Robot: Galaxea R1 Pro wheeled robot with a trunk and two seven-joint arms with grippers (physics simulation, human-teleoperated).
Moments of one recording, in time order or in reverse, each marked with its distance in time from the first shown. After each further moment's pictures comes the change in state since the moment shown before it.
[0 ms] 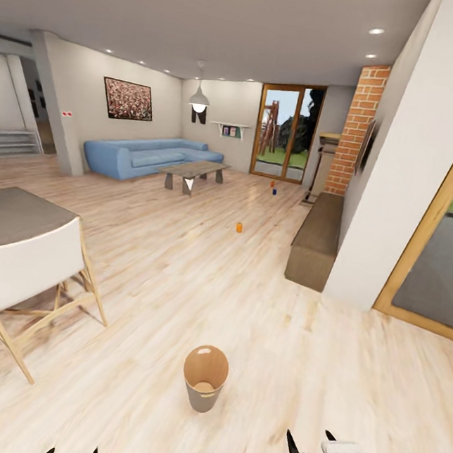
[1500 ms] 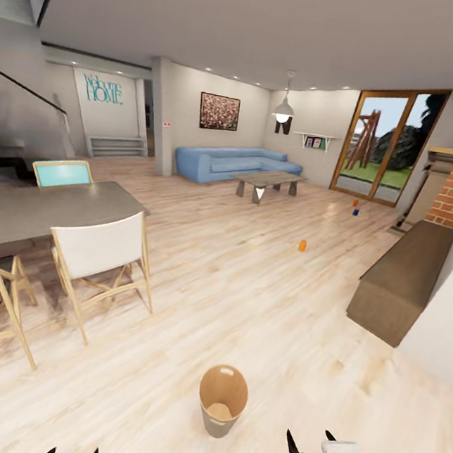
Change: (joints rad) left arm 0.001 0.000 -0.005 -0.003 0.001 0.000 0.000; right arm 0.000 0.000 0.000 0.000 -0.002 0.000 0.001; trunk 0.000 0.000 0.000
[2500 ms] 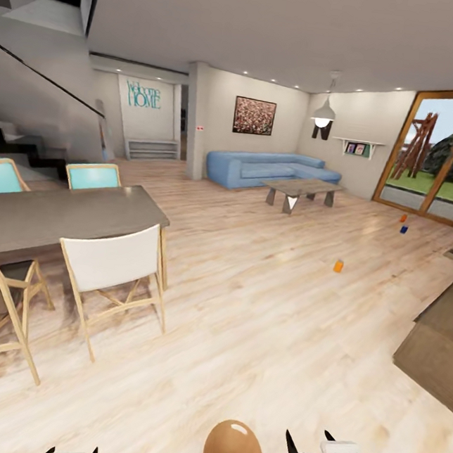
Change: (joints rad) left arm 0.000 0.000 0.004 -0.002 0.000 0.000 0.000; right arm 0.000 0.000 0.005 0.001 0.000 0.000 0.001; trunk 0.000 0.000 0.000
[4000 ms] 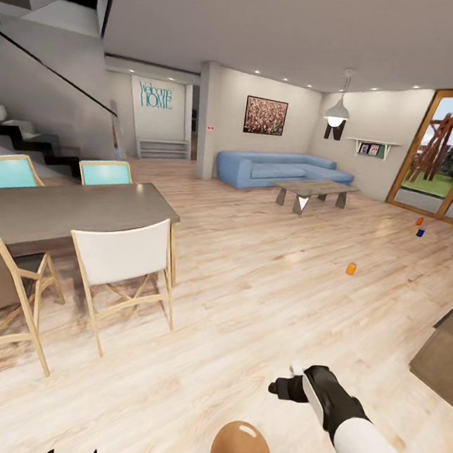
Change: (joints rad) left arm 0.000 0.000 0.004 0.008 -0.002 0.009 -0.002; right arm -0.785 -0.011 0.130 0.713 -0.015 0.827 -0.039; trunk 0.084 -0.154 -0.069
